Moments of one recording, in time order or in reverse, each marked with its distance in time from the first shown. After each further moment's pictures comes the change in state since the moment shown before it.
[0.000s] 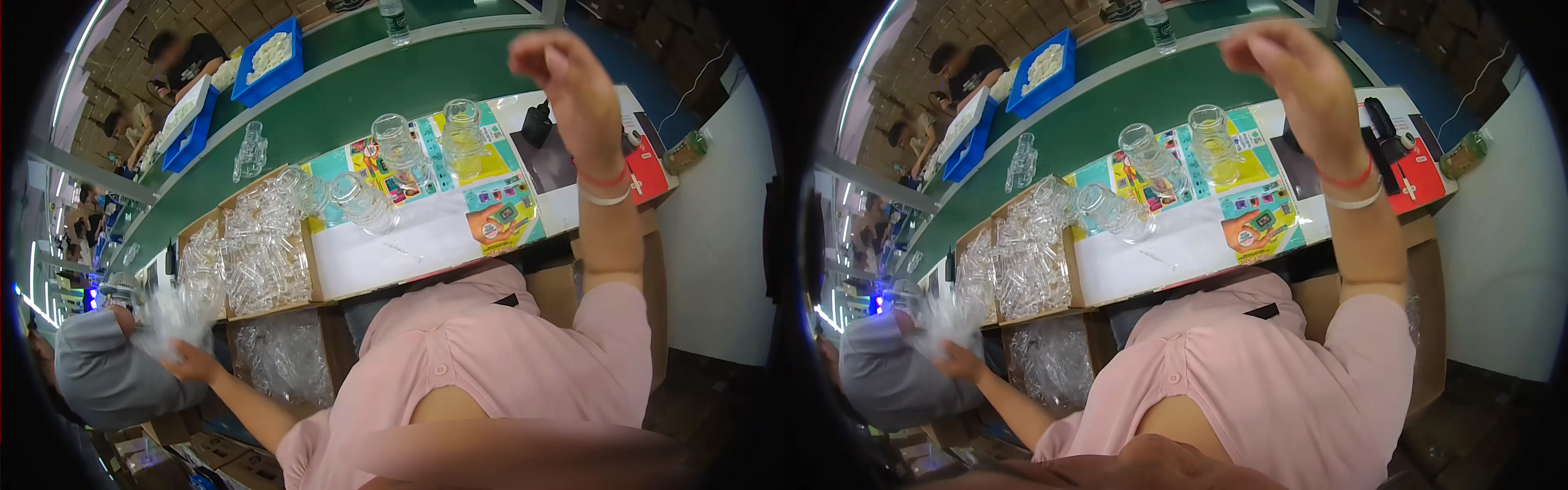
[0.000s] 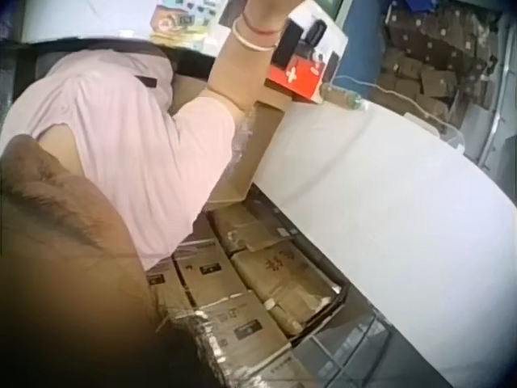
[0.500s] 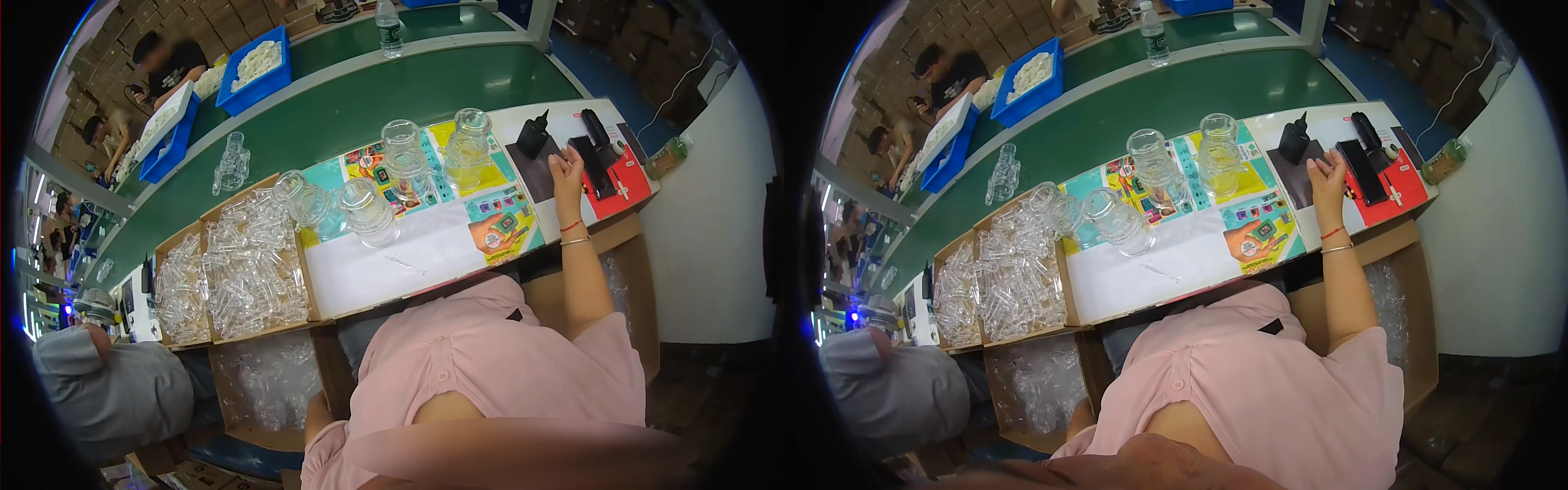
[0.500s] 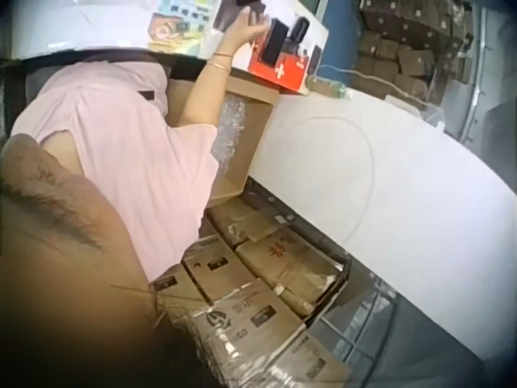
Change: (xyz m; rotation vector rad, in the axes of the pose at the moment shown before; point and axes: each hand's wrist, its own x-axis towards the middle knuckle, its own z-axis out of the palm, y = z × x) left_hand -0.410 -0.082 -0.037 -0.134 -2.488 -0.587; right_hand -0.156 0.155 -0.097 -0.549 0.620 0.301
